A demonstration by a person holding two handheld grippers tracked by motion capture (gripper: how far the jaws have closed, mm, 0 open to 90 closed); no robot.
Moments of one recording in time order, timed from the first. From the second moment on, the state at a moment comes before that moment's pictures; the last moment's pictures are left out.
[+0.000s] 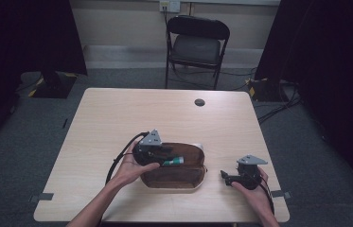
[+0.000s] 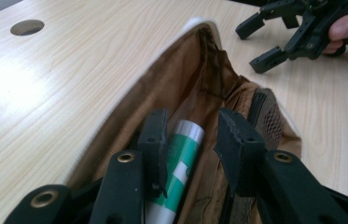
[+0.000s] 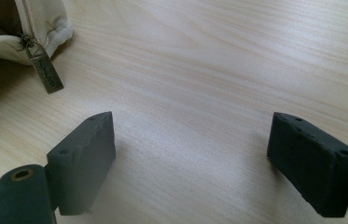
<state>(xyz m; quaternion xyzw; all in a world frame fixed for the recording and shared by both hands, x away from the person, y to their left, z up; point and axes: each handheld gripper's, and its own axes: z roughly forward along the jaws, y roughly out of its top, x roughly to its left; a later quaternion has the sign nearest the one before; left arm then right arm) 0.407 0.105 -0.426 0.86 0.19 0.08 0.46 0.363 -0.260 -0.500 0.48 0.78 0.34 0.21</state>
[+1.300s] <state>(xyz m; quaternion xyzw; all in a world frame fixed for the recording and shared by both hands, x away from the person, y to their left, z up) 0.371 0.178 -0.410 0.85 0.23 0.06 0.47 0.364 -0.259 -0.500 0.47 0.78 0.34 0.21</state>
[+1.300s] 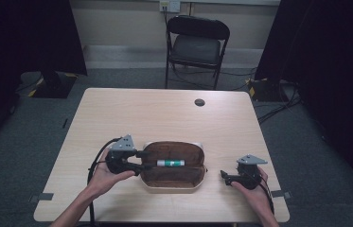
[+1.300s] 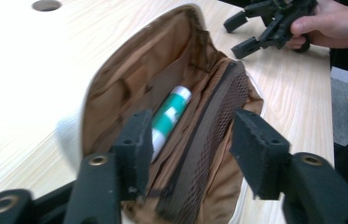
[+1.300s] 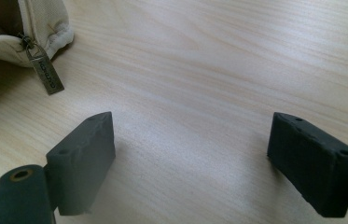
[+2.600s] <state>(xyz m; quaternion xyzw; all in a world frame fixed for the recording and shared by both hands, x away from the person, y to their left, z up) 0.372 0.324 -0.481 0.81 0.46 0.15 0.35 0.367 -0.258 -0.500 0.47 0.78 0.34 0.21</state>
